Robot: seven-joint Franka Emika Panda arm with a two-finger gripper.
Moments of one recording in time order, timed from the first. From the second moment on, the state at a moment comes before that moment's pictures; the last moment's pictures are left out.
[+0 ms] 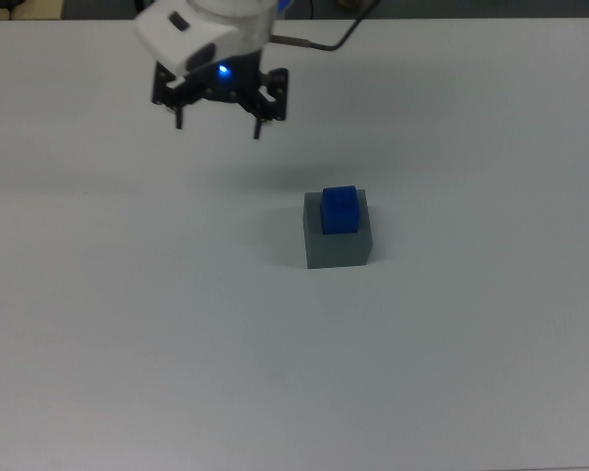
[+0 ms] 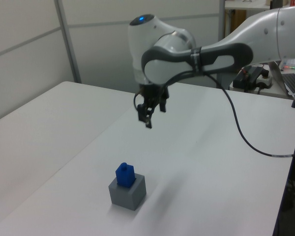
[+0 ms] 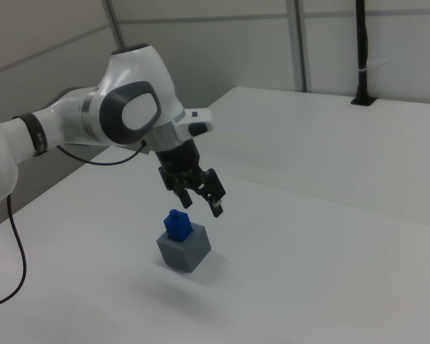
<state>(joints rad) 0.23 0.16 -0.19 -1.61 -0.12 1.80 0.11</state>
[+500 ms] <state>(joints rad) 0.22 0.20 -0.18 -1.61 -0.07 1.79 0.06</state>
